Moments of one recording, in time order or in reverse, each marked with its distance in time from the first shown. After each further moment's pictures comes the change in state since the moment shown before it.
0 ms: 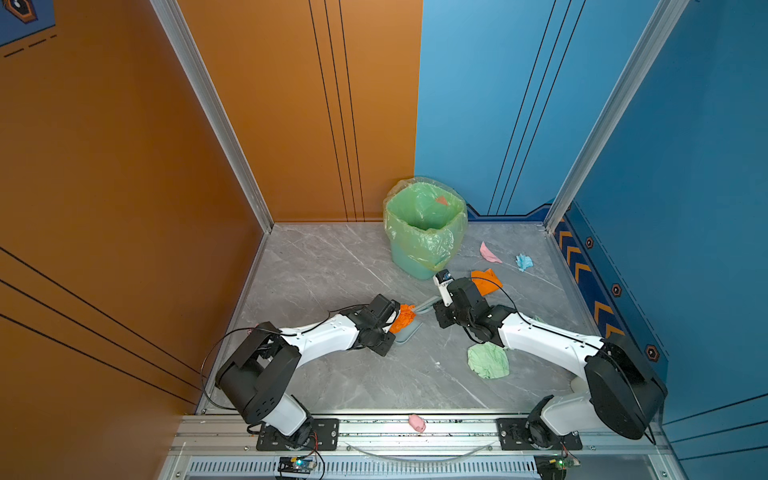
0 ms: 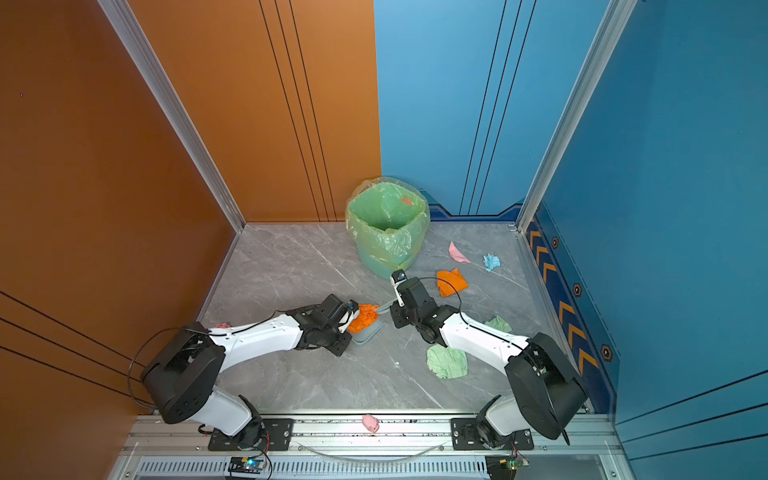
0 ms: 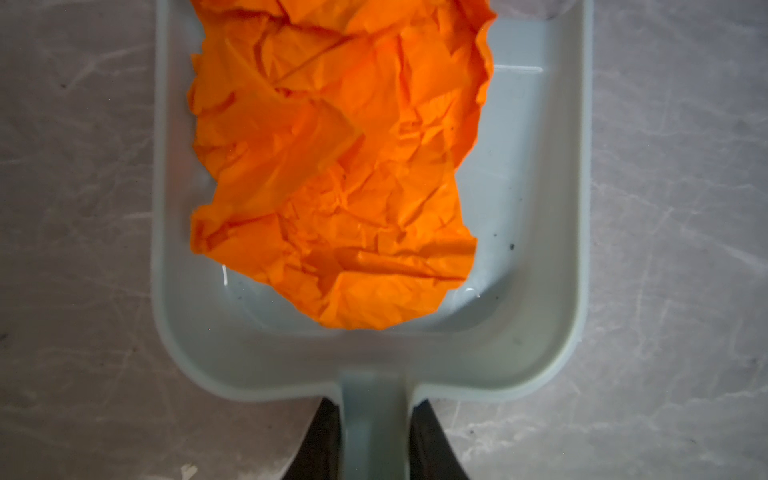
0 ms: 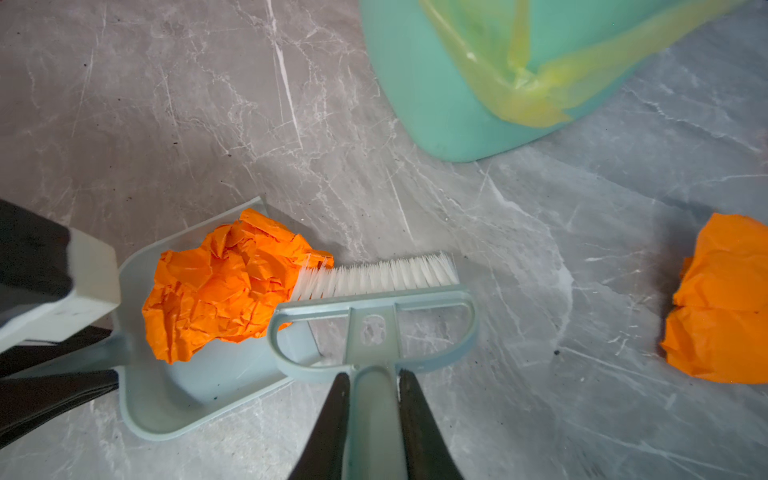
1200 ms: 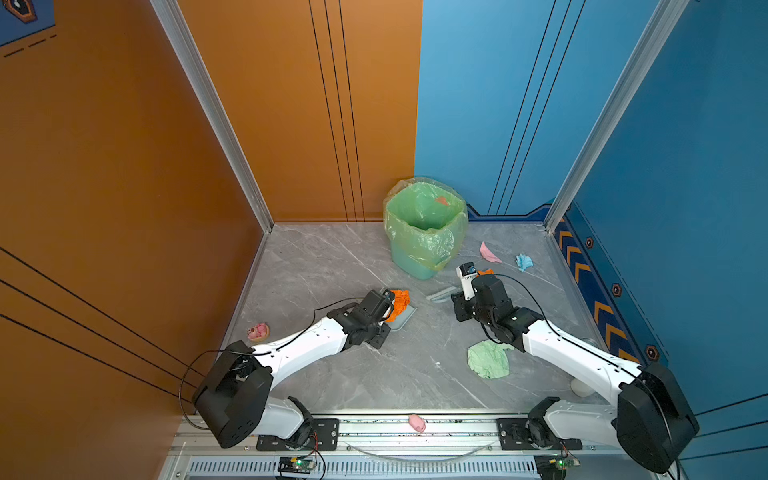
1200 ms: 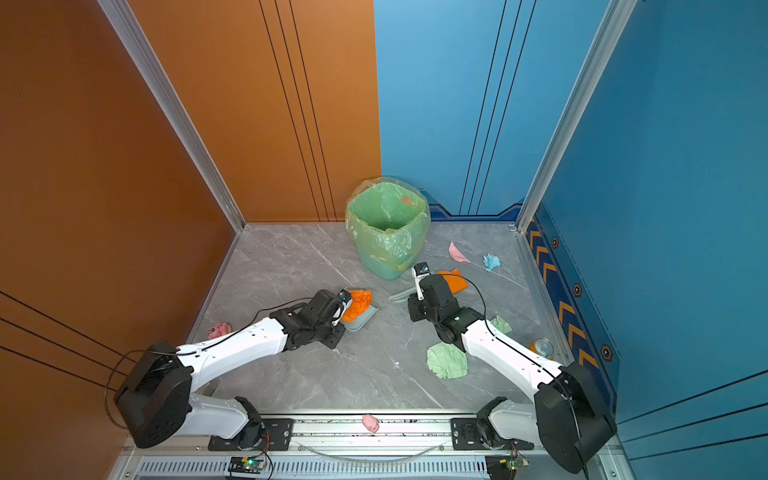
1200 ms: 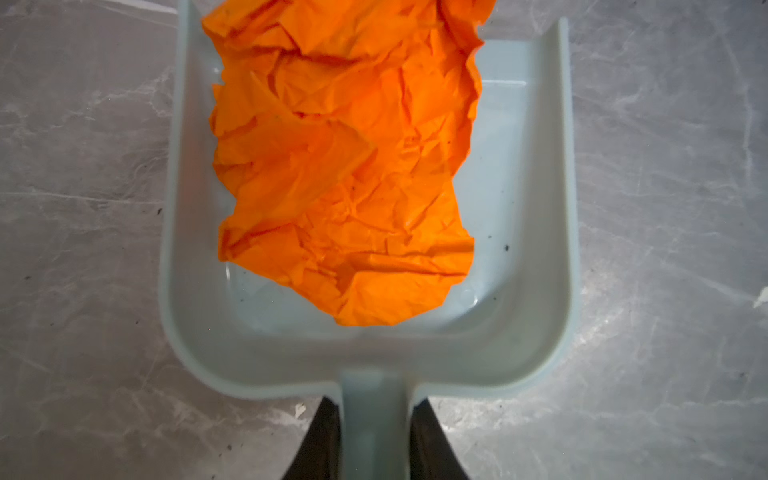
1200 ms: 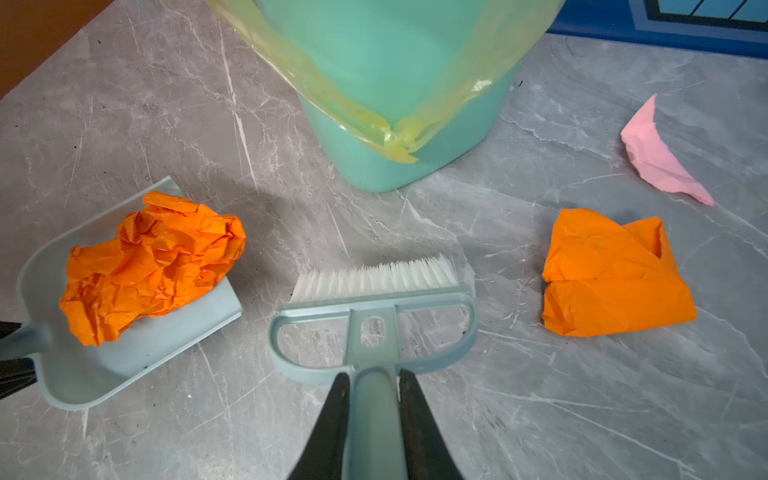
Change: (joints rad) left arm 0.000 -0.165 0.031 -0.078 -0.162 0.029; right arm -0.120 -0.188 -0.058 -0.034 0.006 0.013
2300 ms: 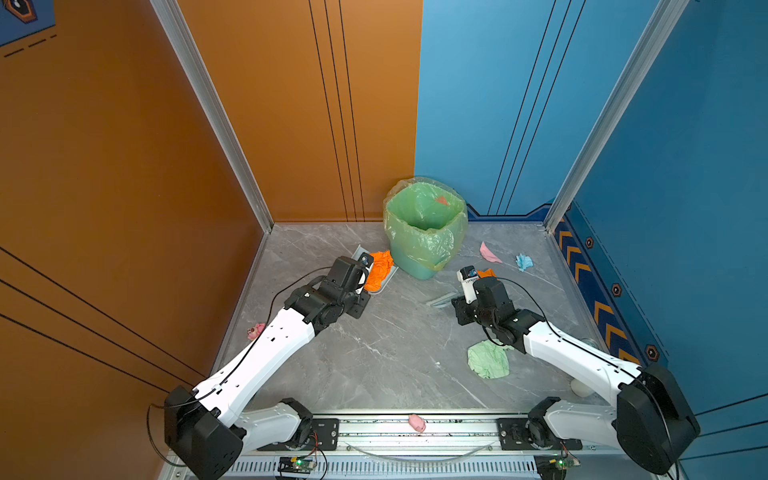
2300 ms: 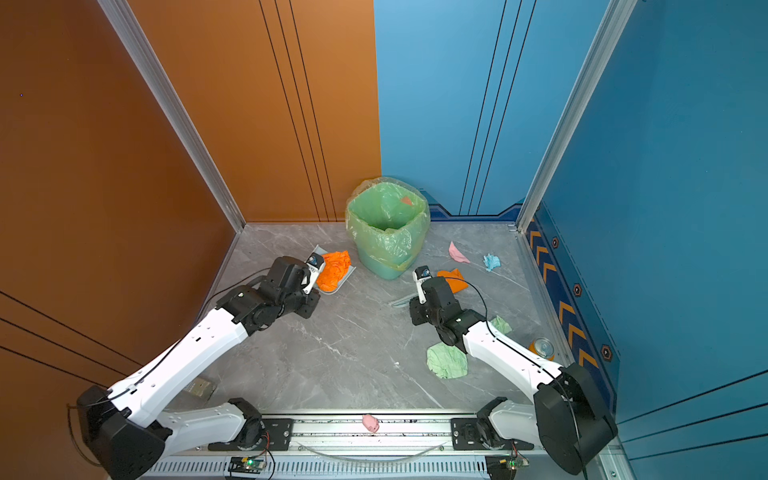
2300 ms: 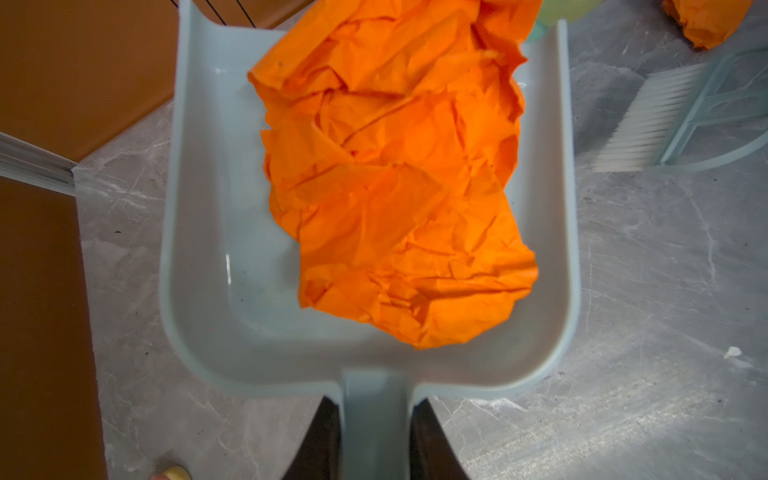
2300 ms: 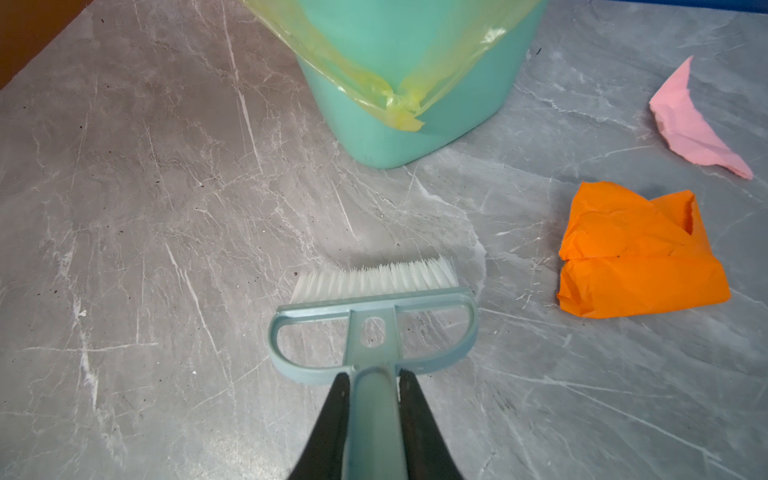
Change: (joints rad) left arm 0.166 -0.180 0.311 -0.273 -0.092 0.151; right arm -0.011 -0.003 -0.028 -0.011 -0.055 0.004
